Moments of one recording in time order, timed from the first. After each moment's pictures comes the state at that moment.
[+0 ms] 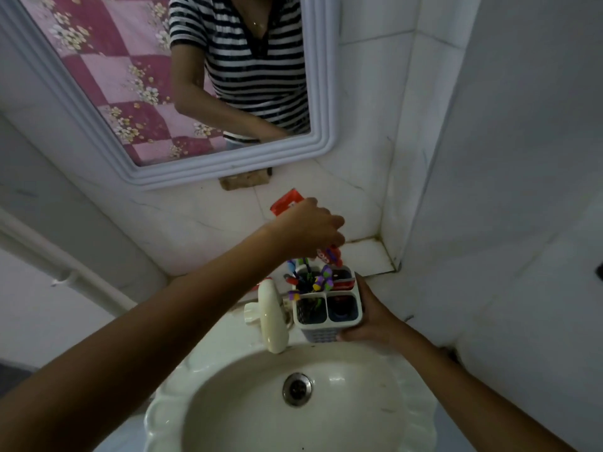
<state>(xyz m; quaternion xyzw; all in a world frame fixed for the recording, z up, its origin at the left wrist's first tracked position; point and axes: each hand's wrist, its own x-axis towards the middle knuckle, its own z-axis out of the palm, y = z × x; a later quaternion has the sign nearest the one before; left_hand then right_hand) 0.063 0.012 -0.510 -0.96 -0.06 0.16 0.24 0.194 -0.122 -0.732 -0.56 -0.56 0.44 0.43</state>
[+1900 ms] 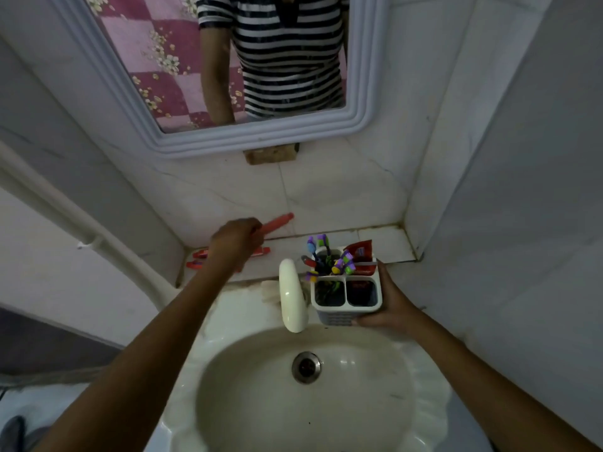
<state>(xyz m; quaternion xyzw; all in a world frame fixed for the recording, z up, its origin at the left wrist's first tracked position) -0.086 0.069 -0.614 -0.84 -0.53 -0.06 -0.09 0.195 -0.116 -0.745 -0.56 -0.55 0.44 0.43</state>
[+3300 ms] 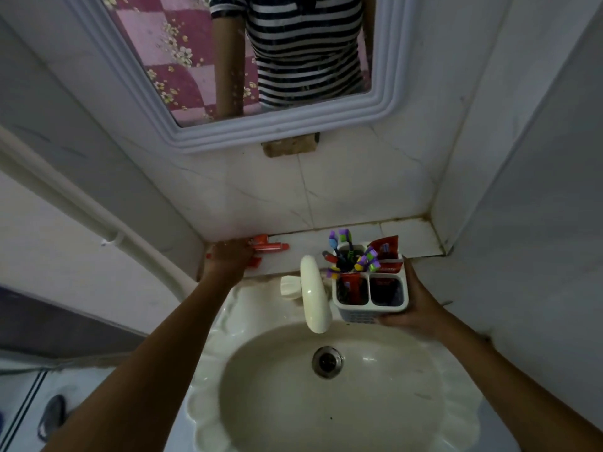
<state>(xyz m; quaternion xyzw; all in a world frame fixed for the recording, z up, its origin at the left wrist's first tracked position) -0.154 0.104 -0.696 -0.78 -0.61 -0.03 -0.15 0.191 -0.119 -0.750 -0.55 -0.53 0.46 0.46</state>
